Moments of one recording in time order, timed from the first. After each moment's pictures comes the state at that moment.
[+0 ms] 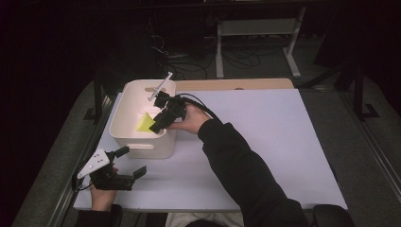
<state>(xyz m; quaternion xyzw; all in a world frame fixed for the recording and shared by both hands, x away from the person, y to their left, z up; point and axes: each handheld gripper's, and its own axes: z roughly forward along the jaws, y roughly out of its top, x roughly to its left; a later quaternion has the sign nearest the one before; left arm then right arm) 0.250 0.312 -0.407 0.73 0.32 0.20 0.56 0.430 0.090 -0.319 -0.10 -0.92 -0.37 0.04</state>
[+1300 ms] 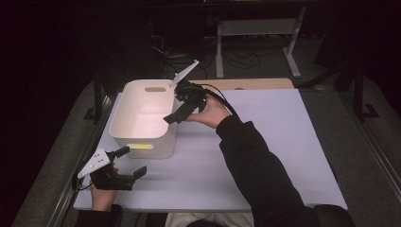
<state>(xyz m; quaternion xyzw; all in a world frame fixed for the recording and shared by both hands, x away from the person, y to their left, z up) 0.251 0.312 -0.407 0.73 0.32 0.20 0.56 0.430 0.032 -0.288 -0.15 -0.90 -0.41 -0.02</state>
